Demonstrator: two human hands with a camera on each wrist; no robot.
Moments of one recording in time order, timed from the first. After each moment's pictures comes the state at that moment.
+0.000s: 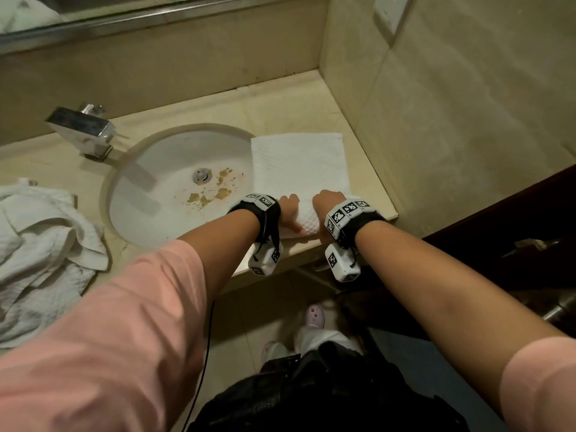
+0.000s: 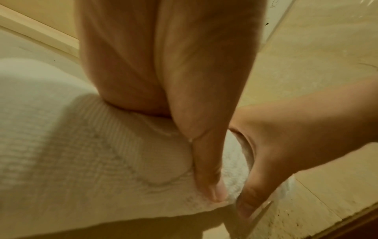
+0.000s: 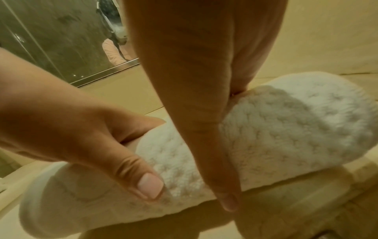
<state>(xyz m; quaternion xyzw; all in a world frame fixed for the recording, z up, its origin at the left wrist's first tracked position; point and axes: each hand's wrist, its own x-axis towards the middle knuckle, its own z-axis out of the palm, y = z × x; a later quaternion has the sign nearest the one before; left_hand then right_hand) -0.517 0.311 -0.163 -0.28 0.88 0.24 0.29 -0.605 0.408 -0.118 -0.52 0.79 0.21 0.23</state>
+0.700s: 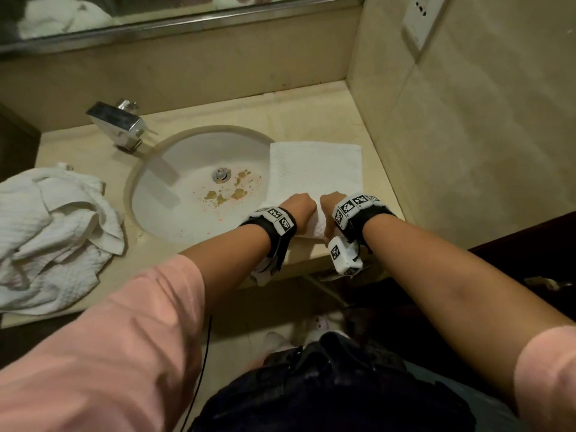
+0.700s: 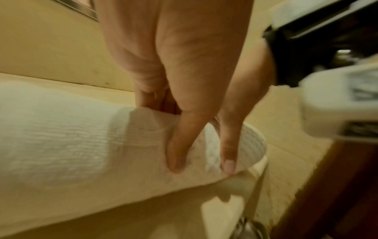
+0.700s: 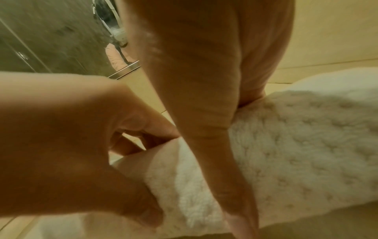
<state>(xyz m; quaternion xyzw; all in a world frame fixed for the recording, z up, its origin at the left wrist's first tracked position) -0.527 0.328 -0.132 -0.21 0.94 0.06 0.26 -0.642 0.366 -0.149 -0.48 0.79 0.23 0.32</state>
